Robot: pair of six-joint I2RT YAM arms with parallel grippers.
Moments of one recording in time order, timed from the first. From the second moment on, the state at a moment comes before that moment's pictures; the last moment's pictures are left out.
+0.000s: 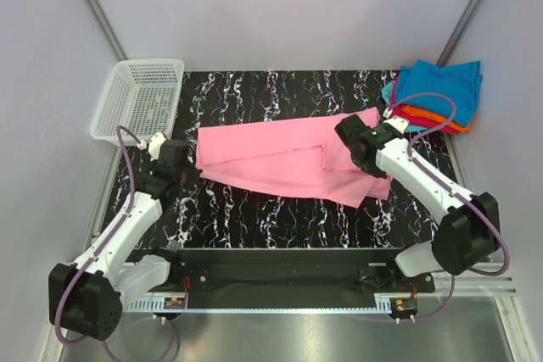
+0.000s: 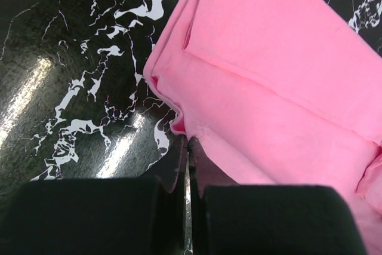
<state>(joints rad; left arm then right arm) -0.27 0.99 0.68 -0.50 -0.28 -0.88 0.50 1.42 1.19 -1.17 0.74 1.06</state>
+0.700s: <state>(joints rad) -0.27 1.36 0.97 -0.52 -0.39 -0.92 0.24 1.78 1.48 -0.75 0.66 0.66</state>
